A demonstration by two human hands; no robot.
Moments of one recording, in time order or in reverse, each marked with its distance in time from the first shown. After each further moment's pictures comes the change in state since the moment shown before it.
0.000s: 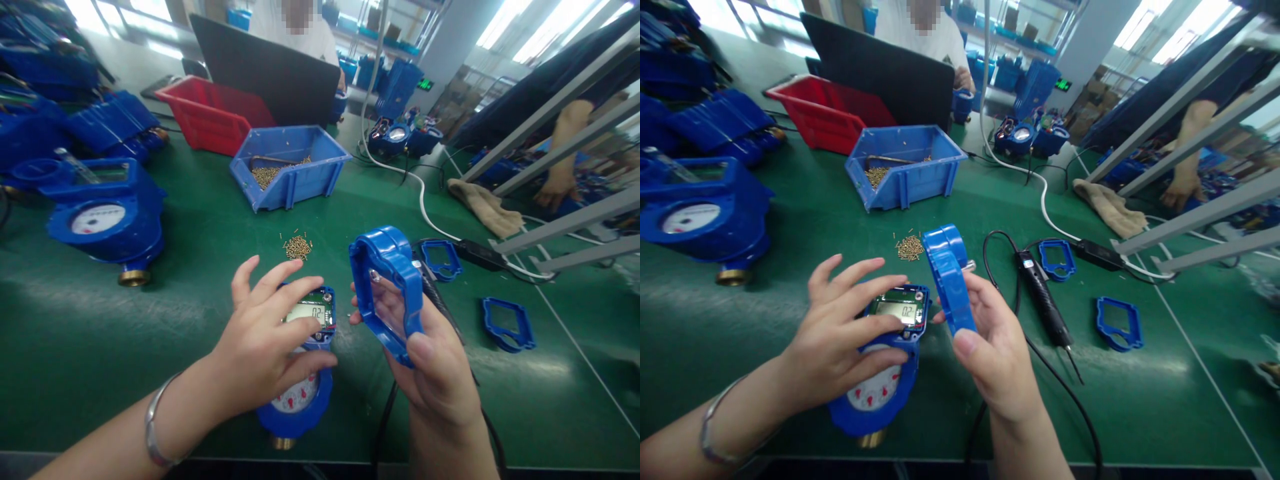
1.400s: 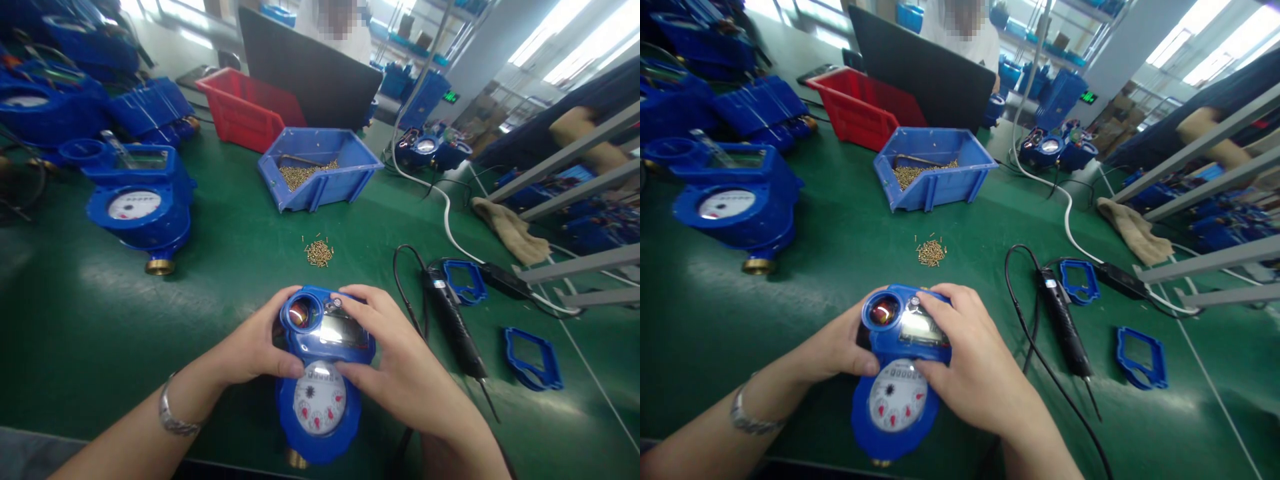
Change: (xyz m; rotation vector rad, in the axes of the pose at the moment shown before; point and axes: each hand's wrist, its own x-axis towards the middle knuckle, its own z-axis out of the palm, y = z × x) left_hand -0.038 -0.048 0.022 -1.480 -0.229 -0.762; right_hand 0.032 0.001 0.023 -1.072 -0.491 -0.102
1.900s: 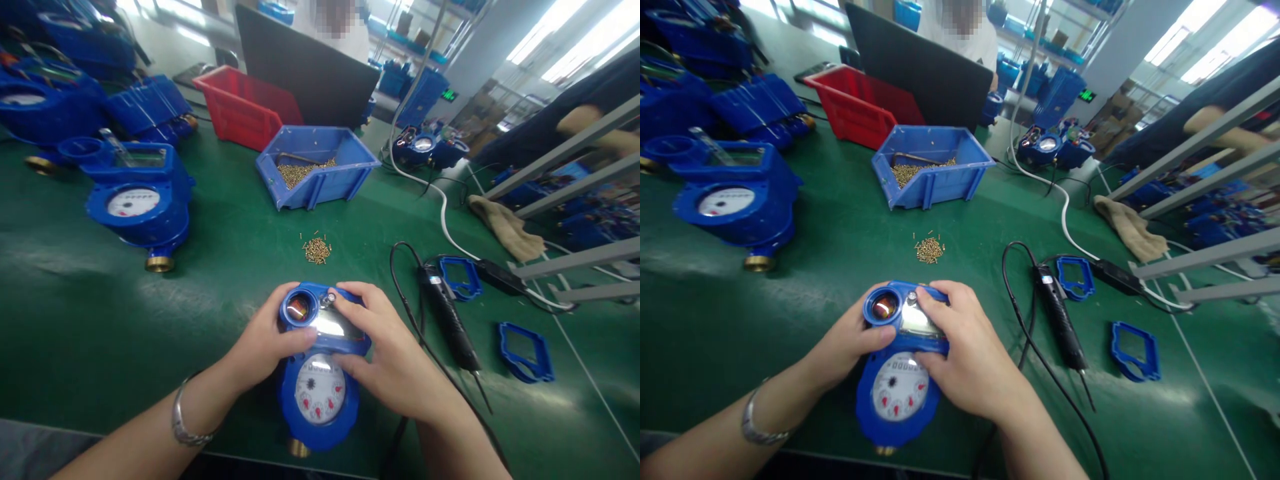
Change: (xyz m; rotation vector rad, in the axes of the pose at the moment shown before) left_hand 0.001 -0.001 0.020 0.056 0.297 -0.025; right_hand -0.003 0.003 0.003 0.033 -0.008 0.029
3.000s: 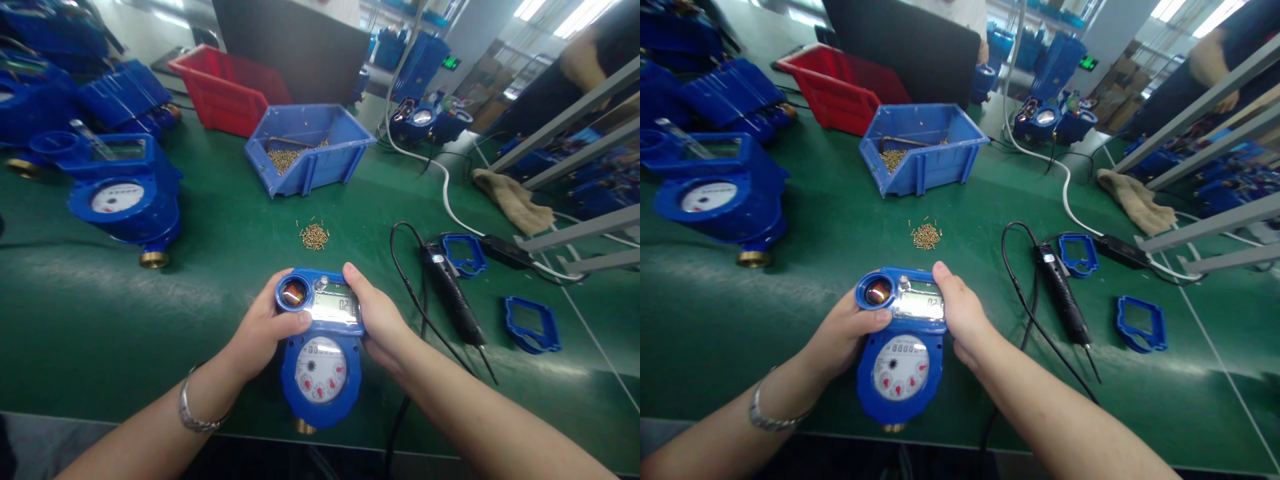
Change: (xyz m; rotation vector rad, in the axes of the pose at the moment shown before) left_hand -0.003 -0.009 0.006 -0.184 0.056 -0.041; right_hand 0.028 0.007 0.037 1.215 0.286 0.937
